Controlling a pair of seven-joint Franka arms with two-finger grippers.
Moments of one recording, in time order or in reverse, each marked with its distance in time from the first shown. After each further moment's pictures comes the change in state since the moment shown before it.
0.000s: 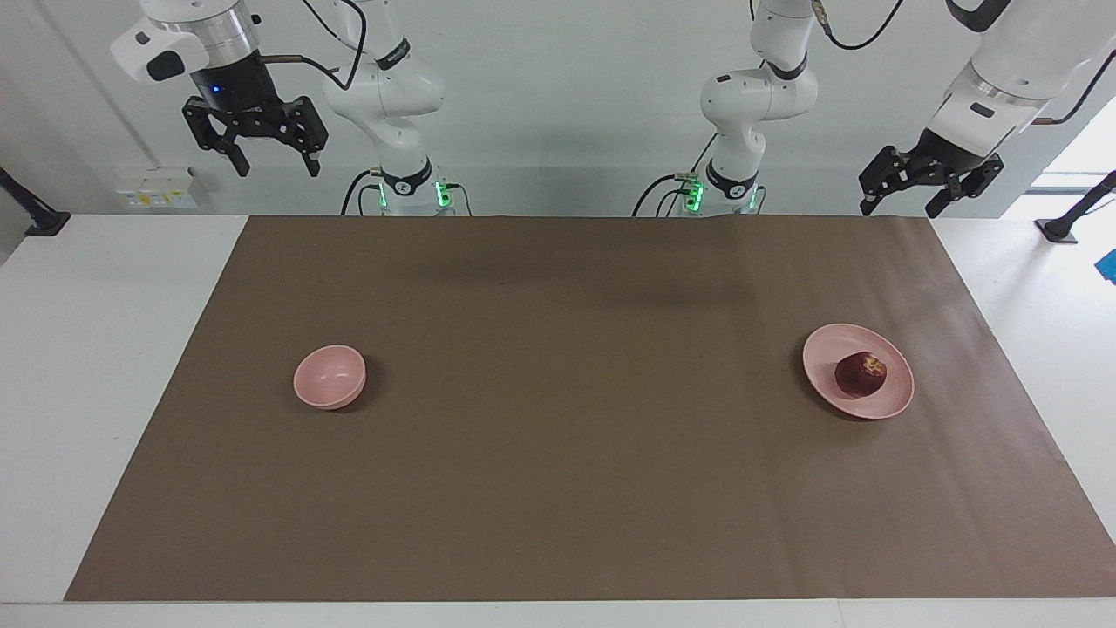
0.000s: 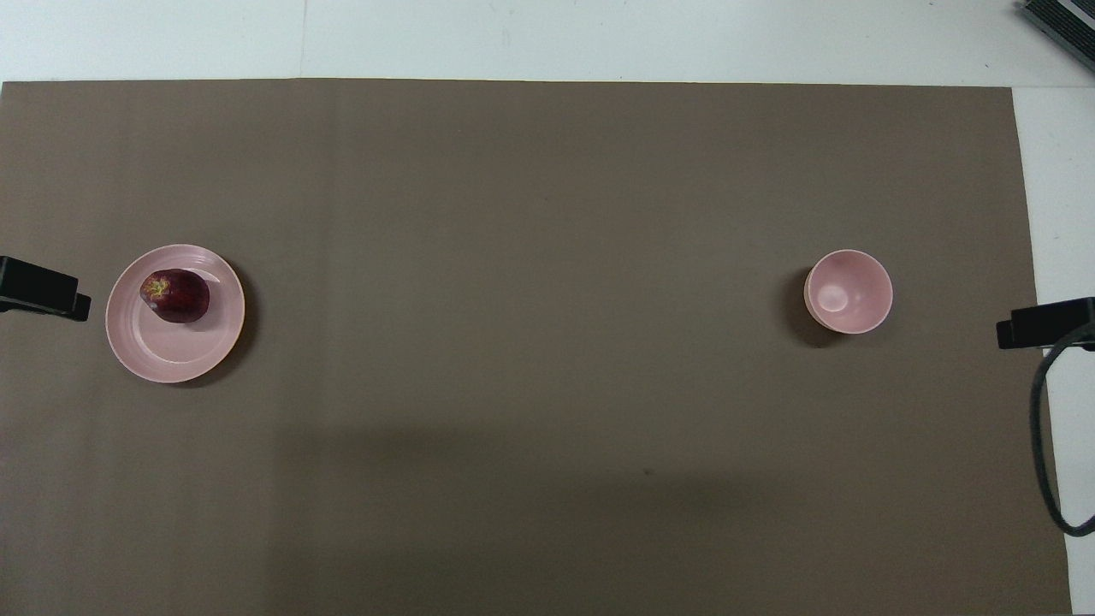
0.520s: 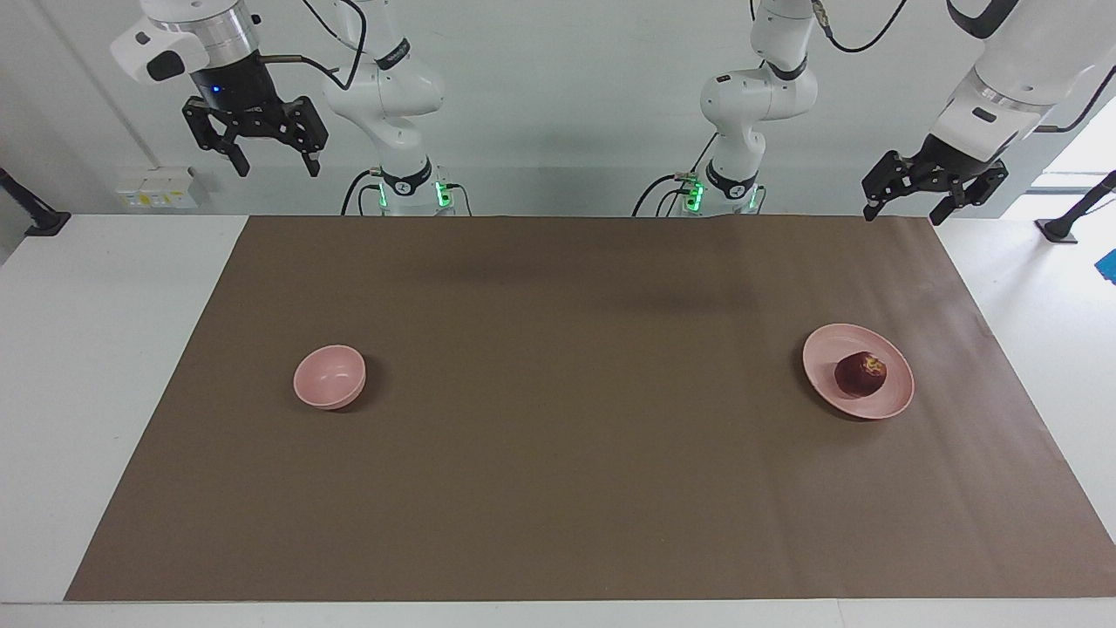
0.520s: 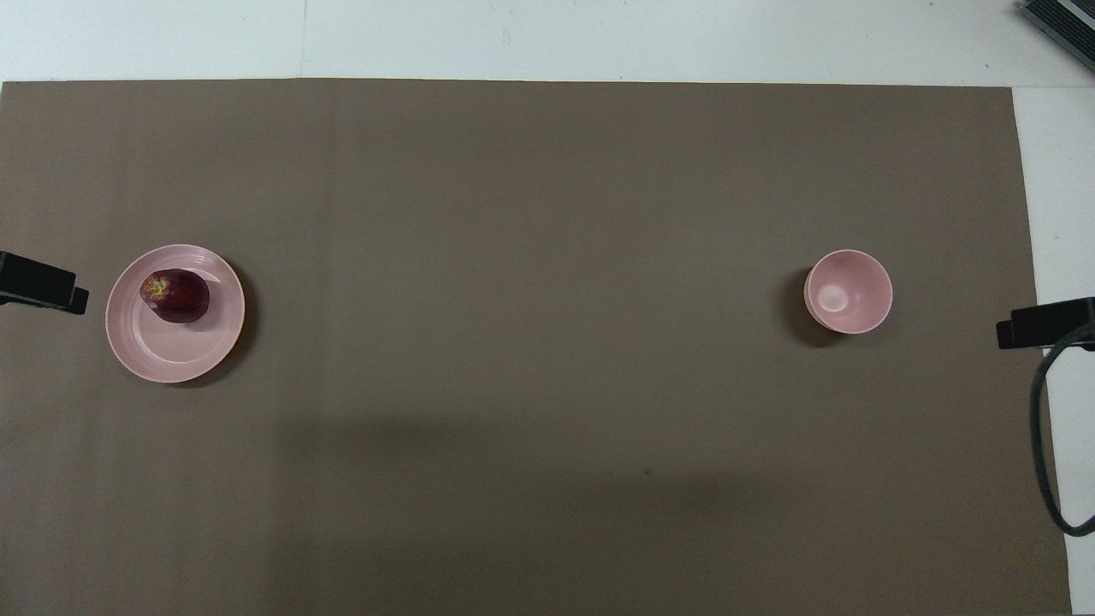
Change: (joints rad) left arm 0.012 0.026 0.006 -0.001 0.003 0.026 0.052; right arm 0.000 0.000 0.000 0.000 0.000 0.000 0.000
